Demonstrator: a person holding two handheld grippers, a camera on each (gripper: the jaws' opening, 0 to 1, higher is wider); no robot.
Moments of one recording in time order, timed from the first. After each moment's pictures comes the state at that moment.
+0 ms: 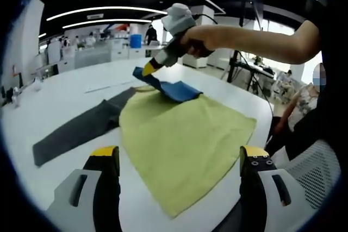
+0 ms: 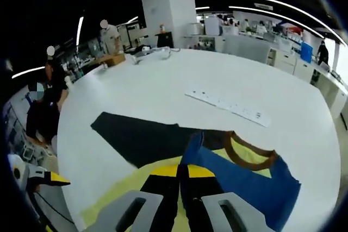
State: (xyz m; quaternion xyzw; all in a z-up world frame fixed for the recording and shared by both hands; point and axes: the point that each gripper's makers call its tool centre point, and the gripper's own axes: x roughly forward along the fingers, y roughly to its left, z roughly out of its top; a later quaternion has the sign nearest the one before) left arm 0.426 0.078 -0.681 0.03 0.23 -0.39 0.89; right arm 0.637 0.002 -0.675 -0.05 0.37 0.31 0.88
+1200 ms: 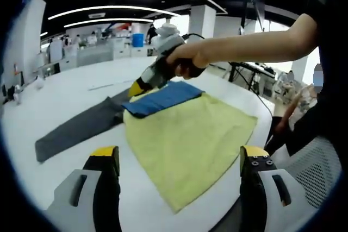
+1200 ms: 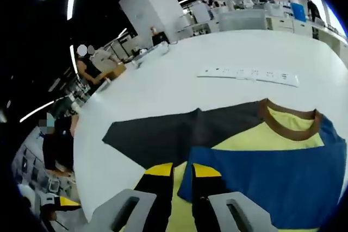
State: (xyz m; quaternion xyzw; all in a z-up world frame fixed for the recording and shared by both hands) left arm 0.422 0.084 -0.680 0.03 0.23 -0.38 0.89; right arm 0.635 0.039 -0.716 0.07 0.40 0.31 0.86
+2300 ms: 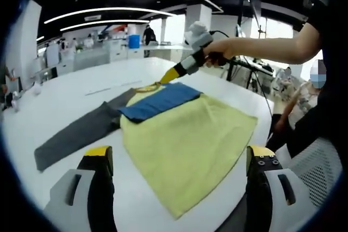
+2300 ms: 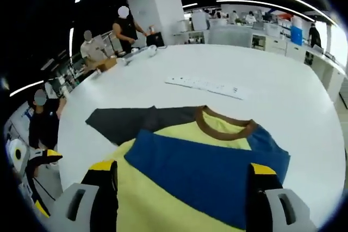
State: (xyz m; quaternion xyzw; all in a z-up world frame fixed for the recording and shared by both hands) left arm 0.429 0.083 -0.681 0.05 0.23 -0.39 0.89; right arm 0.625 -0.097 -0.702 0.00 0.39 0.27 0.88
